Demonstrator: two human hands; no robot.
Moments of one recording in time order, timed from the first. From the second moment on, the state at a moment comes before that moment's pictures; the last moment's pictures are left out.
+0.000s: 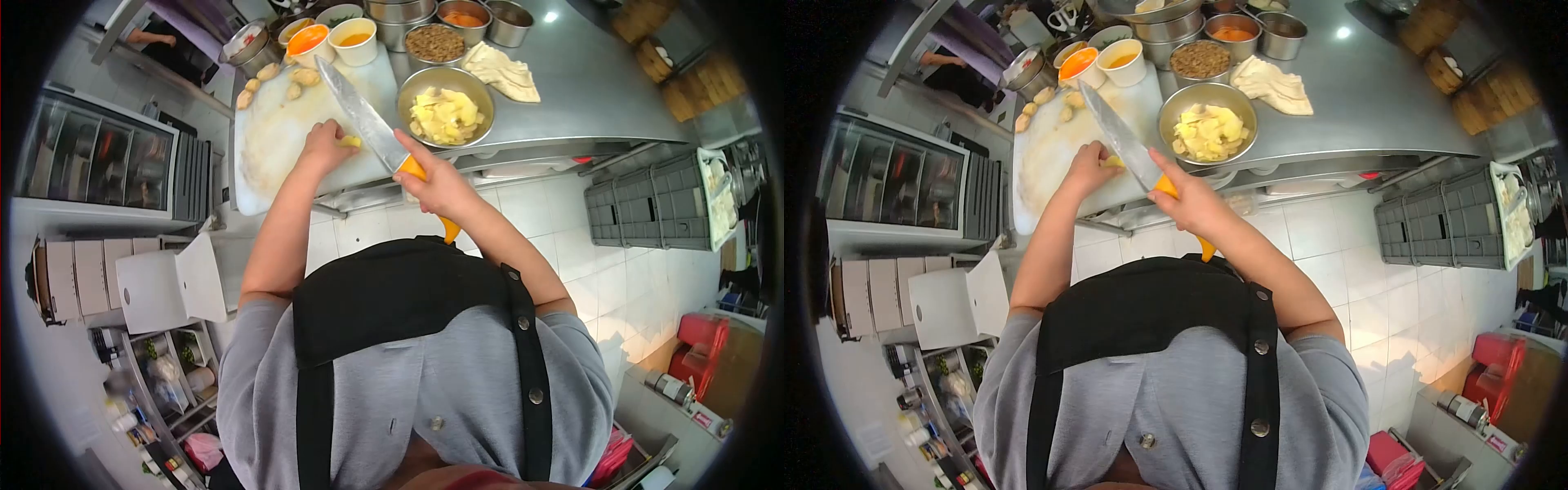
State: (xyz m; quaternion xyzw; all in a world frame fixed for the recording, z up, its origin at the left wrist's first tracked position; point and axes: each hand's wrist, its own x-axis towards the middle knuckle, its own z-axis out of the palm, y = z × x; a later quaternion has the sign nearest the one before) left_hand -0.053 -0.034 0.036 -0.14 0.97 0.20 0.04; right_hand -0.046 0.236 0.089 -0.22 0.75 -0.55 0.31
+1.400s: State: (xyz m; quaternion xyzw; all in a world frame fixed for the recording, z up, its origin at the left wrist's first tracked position) left_hand -0.030 -0.107 0.051 -0.29 0.74 0.60 -0.08; right_hand -0.043 0.222 0.095 -0.24 0.84 -0.42 0.24
